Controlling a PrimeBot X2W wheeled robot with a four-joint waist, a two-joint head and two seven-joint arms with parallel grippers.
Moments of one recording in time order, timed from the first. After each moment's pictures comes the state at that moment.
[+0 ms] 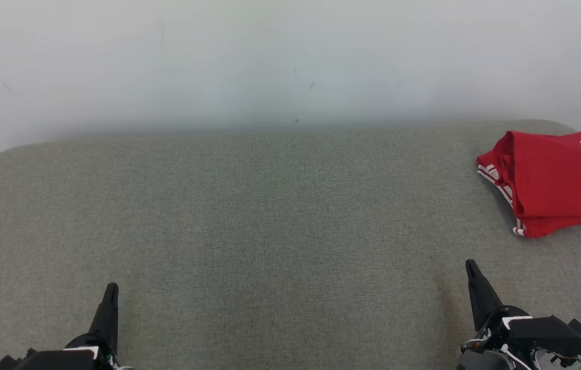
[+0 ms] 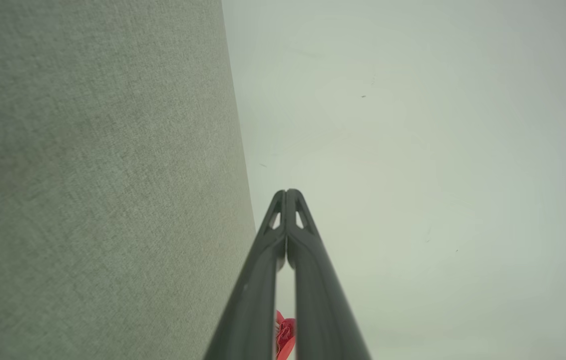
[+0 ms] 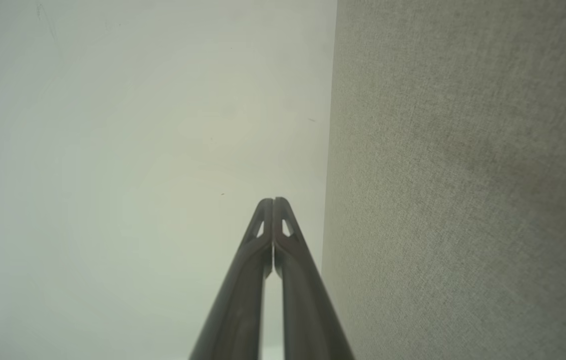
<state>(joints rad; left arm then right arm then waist) -0.10 0.05 0.11 0.25 -1.61 -0.13 0.12 -0.11 -0.05 -0.11 0.25 1.61 0.13 0.11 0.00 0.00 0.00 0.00</state>
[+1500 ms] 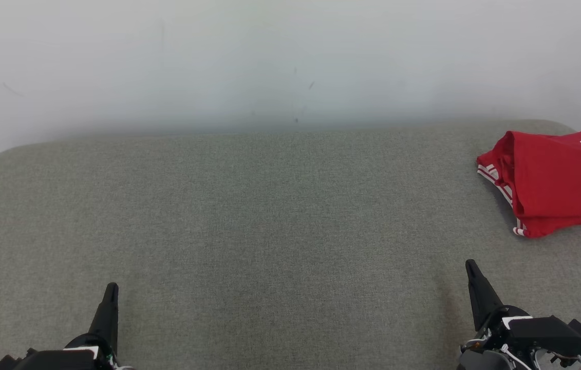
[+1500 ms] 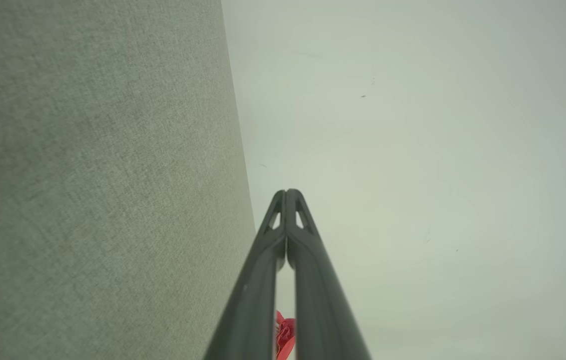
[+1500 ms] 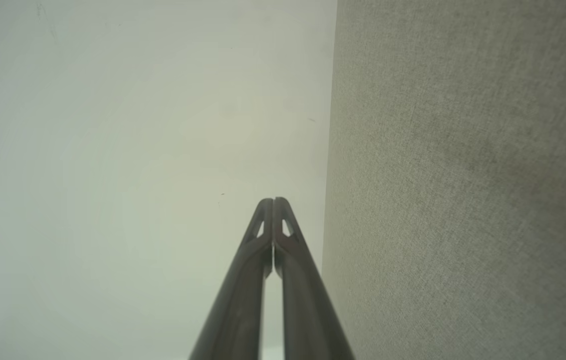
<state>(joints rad) -0.10 0.05 0.11 0.25 -1.61 -0.13 0.12 -0.11 -0.05 -0.11 0.25 1.61 0.13 0.11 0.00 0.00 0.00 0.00</state>
